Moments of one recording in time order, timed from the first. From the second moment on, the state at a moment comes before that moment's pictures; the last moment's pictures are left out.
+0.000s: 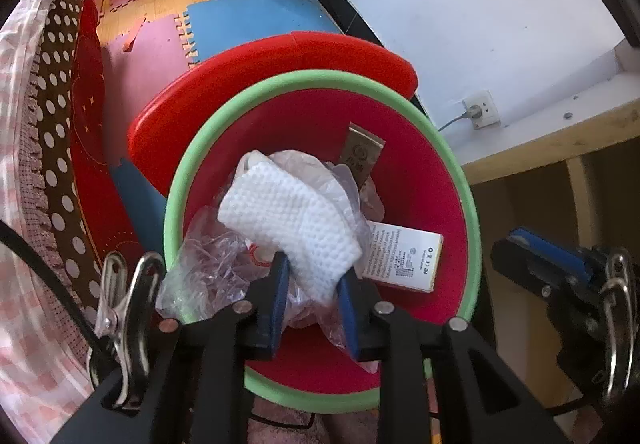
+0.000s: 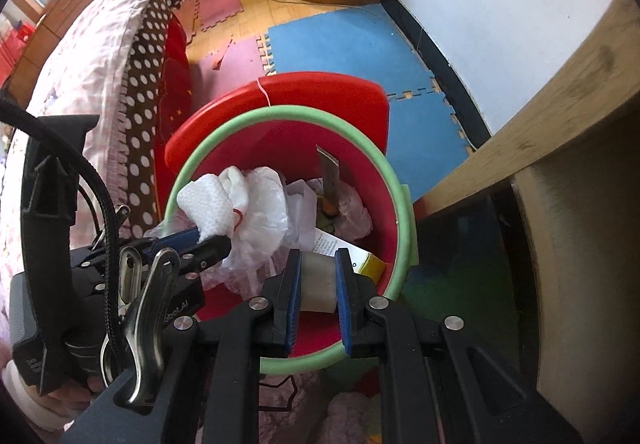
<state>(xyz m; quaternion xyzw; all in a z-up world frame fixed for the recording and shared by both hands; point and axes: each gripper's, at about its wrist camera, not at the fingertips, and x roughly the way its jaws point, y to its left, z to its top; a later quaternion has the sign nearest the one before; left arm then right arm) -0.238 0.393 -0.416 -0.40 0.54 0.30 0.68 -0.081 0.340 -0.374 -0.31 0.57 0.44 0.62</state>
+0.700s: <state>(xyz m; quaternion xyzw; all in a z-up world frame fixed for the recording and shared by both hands) -0.247 0.398 -0.437 -0.42 0.55 0.31 0.65 -0.084 0.359 -0.406 -0.34 0.57 0.43 0.62</state>
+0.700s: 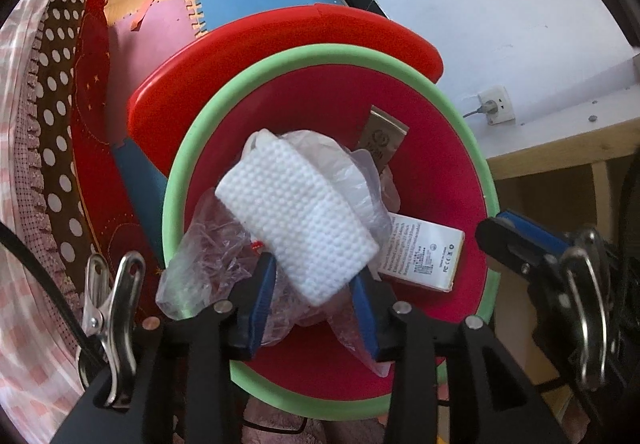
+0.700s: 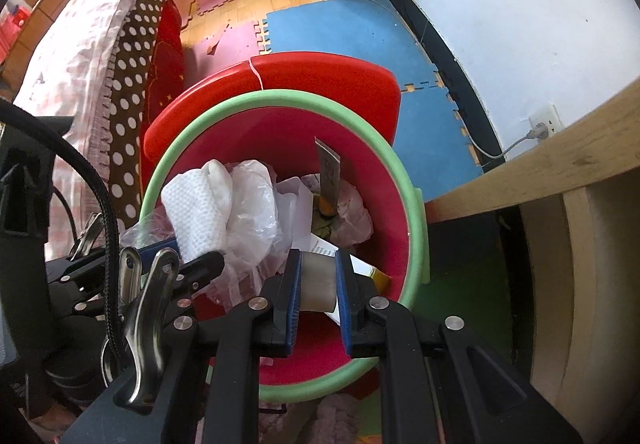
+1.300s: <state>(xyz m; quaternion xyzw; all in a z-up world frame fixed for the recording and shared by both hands) -0.254 0.398 -0.442 -0.43 0.55 0.31 0.64 -0.087 0.370 -0.429 -0.37 0.56 0.42 0.61</state>
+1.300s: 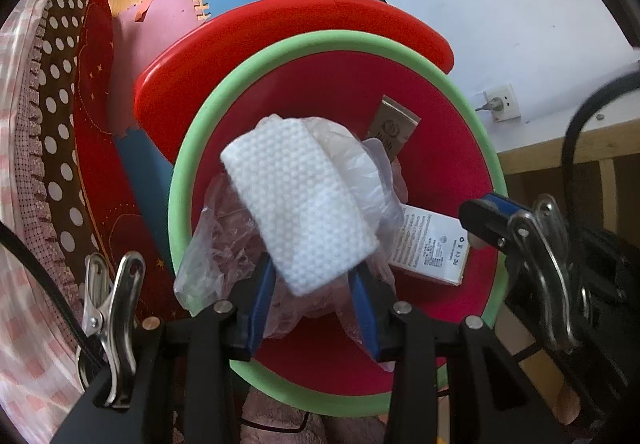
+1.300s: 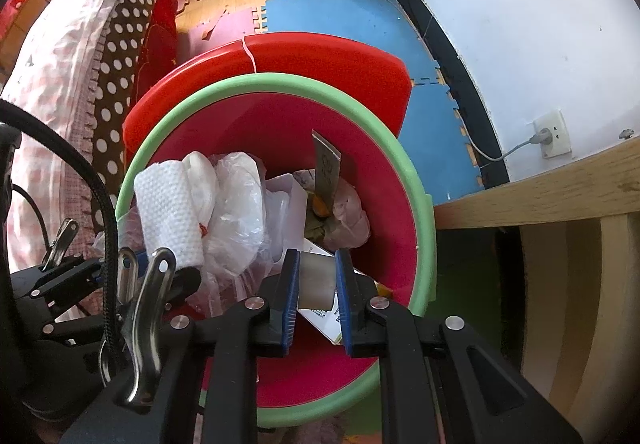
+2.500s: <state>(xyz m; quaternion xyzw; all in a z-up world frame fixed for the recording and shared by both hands) -0.255 0.397 -0.428 -0.43 0.55 0.30 0.65 -0.090 0.365 -0.406 -0.36 0.55 0.41 0.63</state>
